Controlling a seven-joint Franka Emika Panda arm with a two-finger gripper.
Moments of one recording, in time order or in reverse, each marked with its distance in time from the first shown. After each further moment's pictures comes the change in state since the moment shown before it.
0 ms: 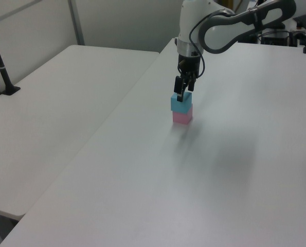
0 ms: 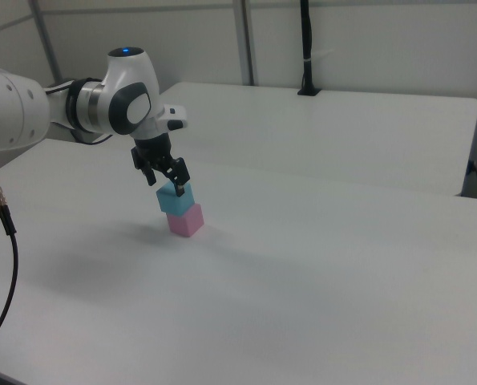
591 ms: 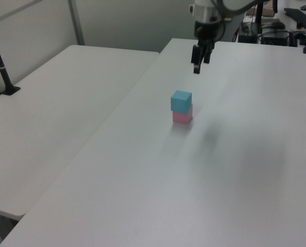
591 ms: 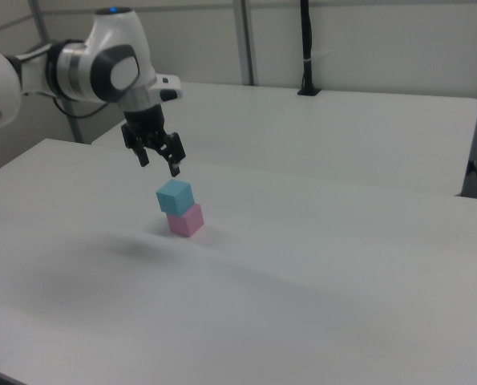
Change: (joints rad) arm -0.039 -0.162 -0.003 -0.018 0.002 -0.158 -0.063
